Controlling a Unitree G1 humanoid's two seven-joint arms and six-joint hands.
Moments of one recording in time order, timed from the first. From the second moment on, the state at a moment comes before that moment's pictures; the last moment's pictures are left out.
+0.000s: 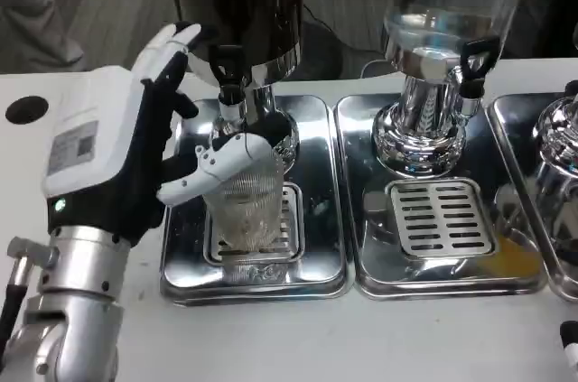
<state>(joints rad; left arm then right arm) 0.03 0.32 -0.13 -0.42 0.72 0.13 0.06 0.54 -0.47 -0.19 0.18 -0.33 -0.80 -0.09</state>
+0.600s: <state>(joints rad) 0.00 0.29 -0.14 -0.42 0.72 0.16 -0.01 0.54 -0.47 -0.20 0.19 -0.32 -0.82 -0.09</state>
